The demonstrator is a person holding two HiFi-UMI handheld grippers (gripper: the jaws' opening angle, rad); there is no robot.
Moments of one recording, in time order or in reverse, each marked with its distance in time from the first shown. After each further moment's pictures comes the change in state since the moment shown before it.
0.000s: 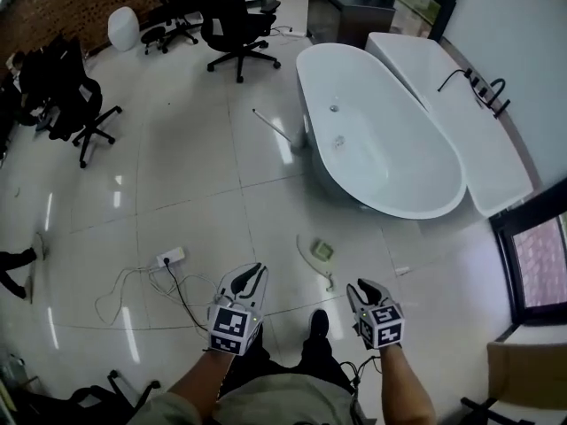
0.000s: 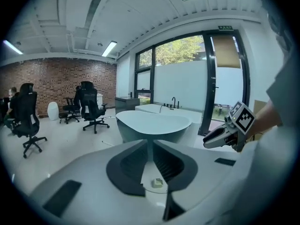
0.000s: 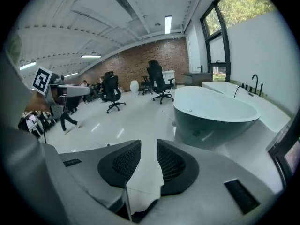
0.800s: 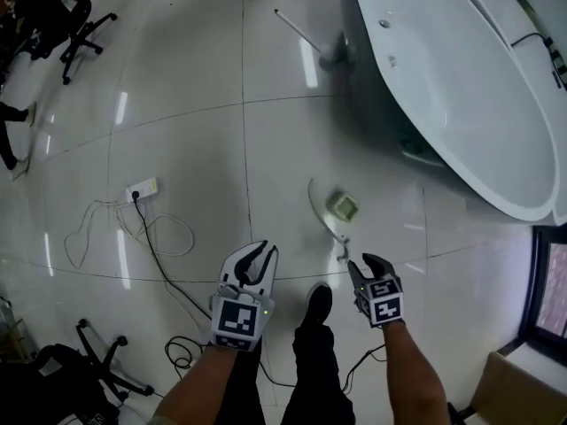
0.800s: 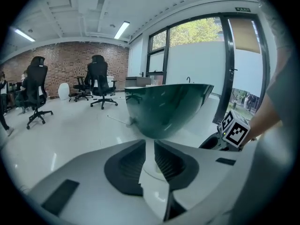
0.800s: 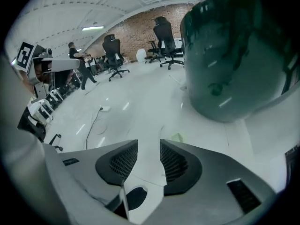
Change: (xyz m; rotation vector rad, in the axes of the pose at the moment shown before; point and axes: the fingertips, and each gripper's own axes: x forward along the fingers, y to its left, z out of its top) left arm 0.336 0.076 -0.420 -0.121 0.130 0.126; right arm 0.459 -0.146 -0.356 -0.102 0.329 0.116
